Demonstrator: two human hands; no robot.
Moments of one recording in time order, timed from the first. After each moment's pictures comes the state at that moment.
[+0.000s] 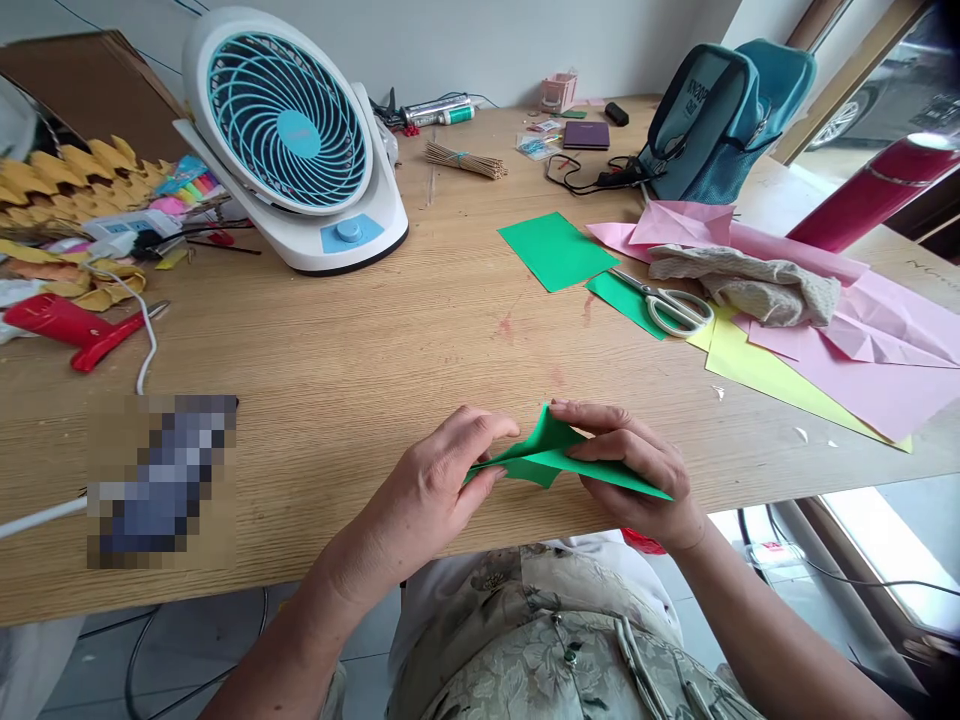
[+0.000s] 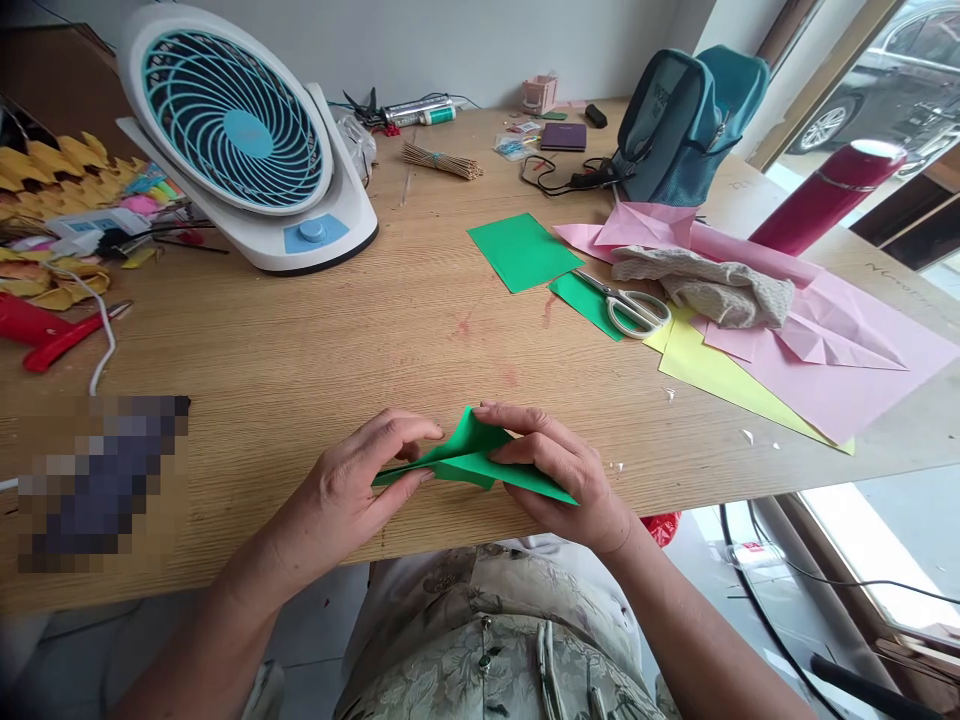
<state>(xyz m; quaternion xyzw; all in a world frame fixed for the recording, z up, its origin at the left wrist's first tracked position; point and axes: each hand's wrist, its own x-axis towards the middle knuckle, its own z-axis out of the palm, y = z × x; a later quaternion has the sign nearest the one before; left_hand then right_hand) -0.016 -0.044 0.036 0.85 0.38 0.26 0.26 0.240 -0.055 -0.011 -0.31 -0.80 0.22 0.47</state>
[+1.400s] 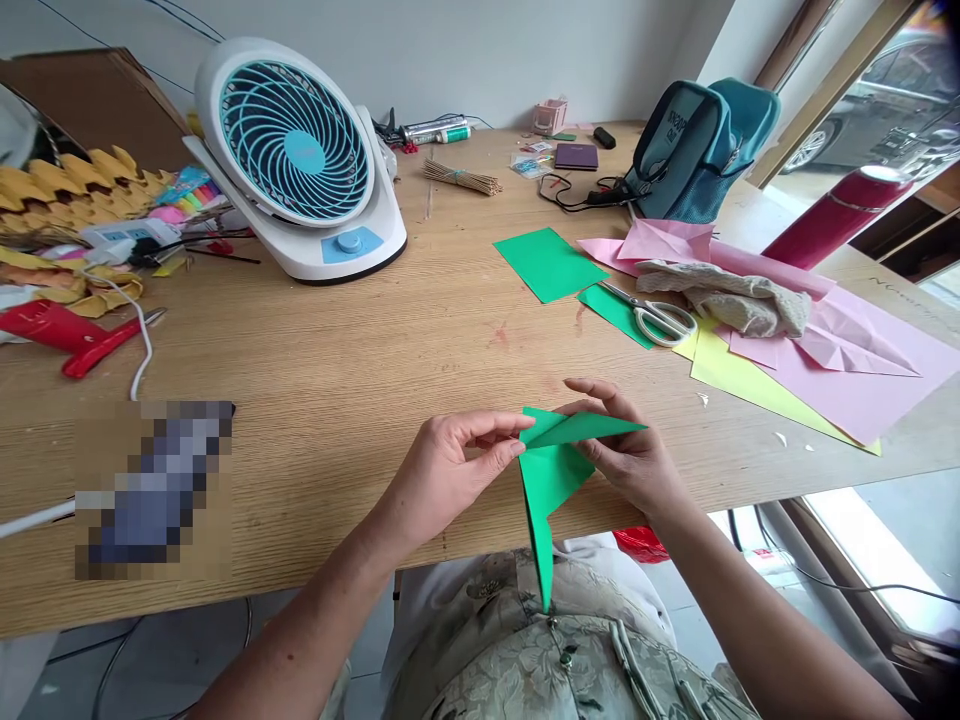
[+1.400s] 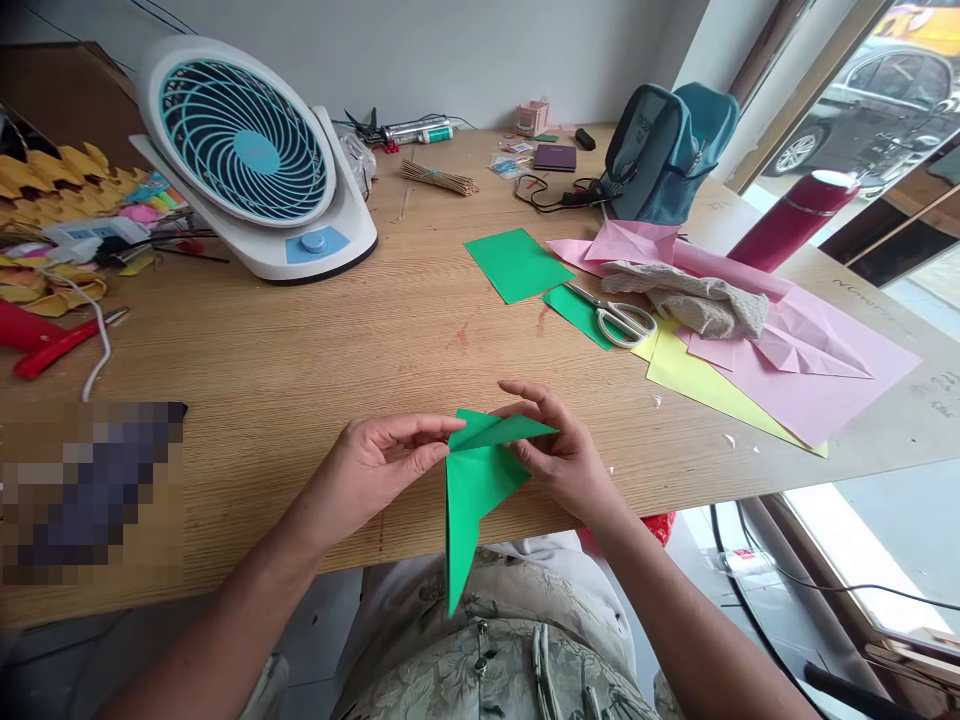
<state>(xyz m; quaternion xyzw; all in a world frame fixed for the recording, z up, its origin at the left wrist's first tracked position) 0.007 -0.028 0.025 0.64 0.40 0.36 0.54 0.239 -0.043 -0.021 -0.41 -0.59 0.48 0.50</state>
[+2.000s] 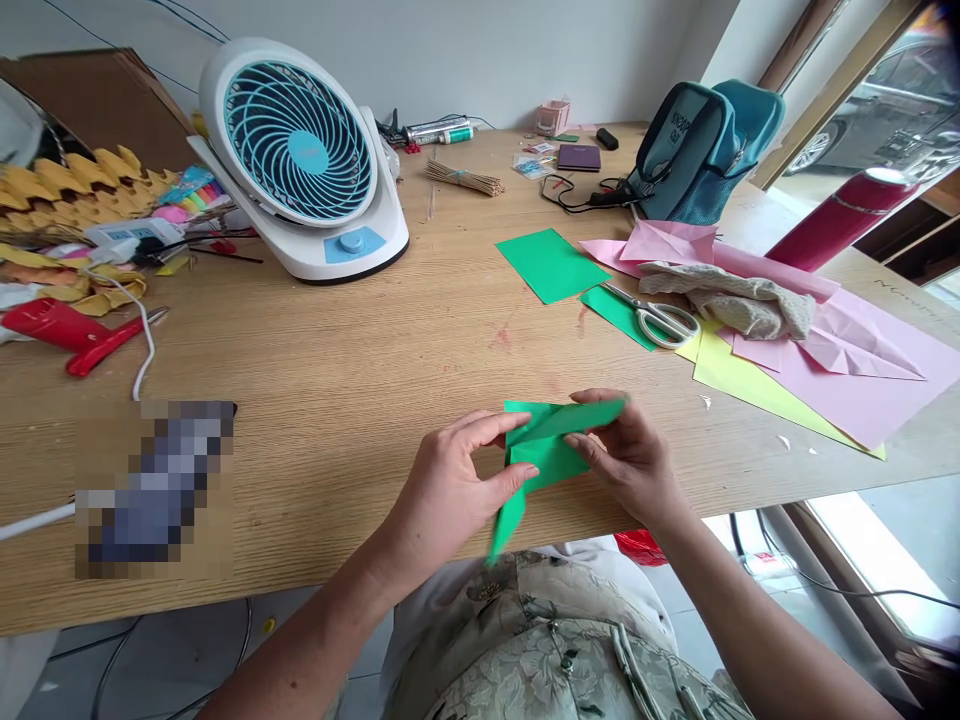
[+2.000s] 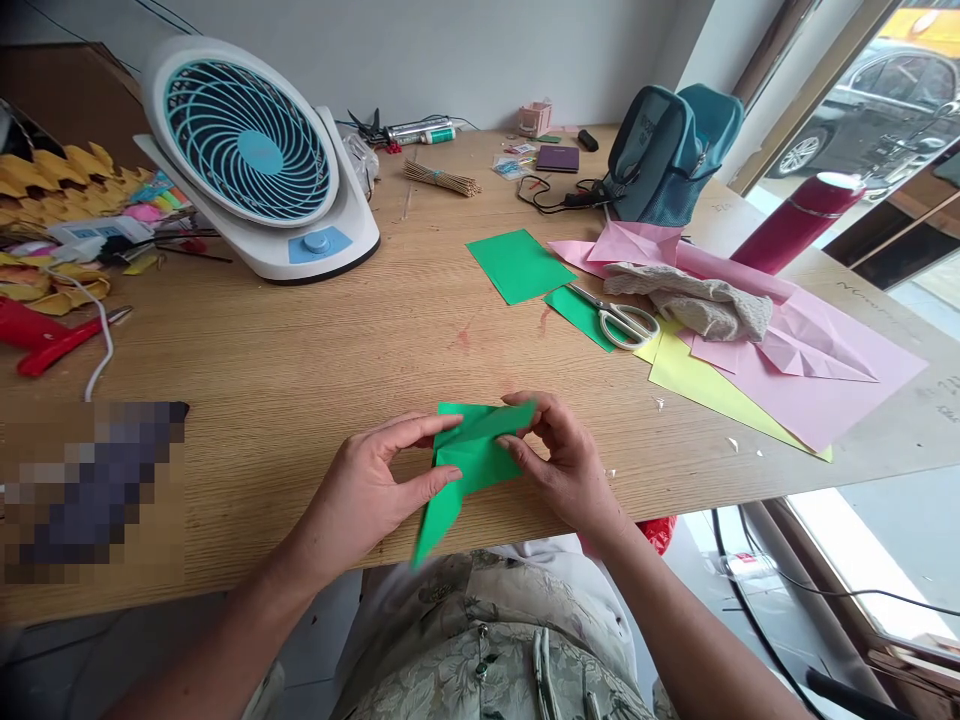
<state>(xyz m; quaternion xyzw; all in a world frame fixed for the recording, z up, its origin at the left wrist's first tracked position) 0.012 -0.041 0.037 0.71 0.47 0.36 0.39 0.236 -0.044 -0.030 -0.41 -0.62 0.39 0.54</state>
